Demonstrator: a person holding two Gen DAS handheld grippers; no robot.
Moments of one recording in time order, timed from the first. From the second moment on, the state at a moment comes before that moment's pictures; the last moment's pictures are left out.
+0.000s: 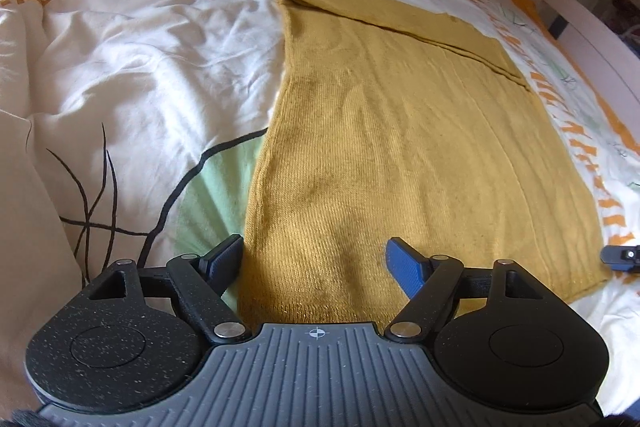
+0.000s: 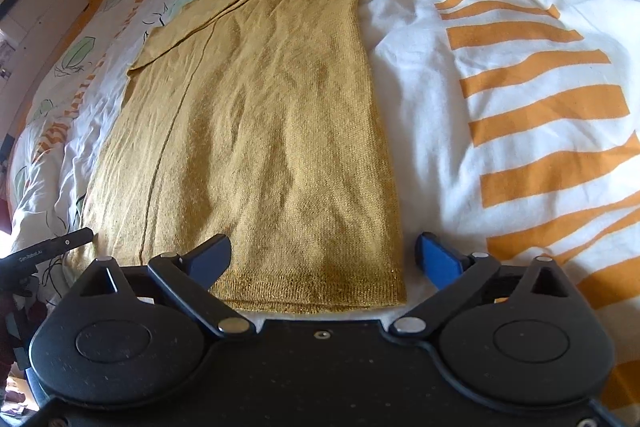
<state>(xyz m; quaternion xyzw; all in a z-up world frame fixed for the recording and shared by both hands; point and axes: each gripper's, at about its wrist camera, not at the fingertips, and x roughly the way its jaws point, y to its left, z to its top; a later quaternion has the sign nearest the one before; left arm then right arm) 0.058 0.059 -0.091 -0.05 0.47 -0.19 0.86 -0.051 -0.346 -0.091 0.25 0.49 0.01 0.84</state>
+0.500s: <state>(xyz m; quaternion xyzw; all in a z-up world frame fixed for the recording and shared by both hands) 0.056 0.084 -0.077 -0.14 0.46 -0.17 0.86 -0.055 -0.349 -0.081 0.27 0.46 0.02 0.84</state>
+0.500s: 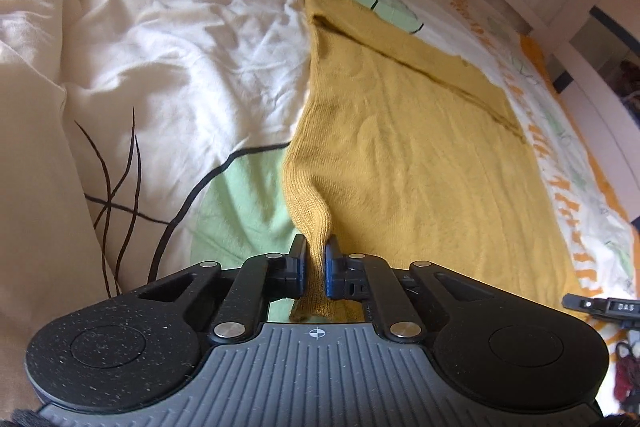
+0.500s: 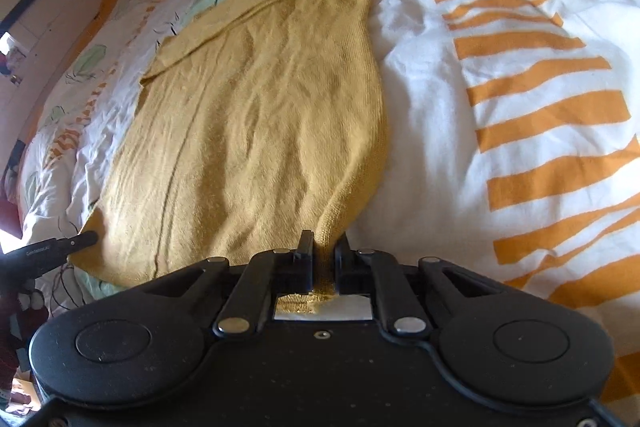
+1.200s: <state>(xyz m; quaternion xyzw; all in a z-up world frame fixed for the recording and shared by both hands) 0.177 0.058 -0.004 -0.18 0.31 -0.21 0.91 0.052 -0.400 -0.013 0.30 0.26 0.03 0.91</state>
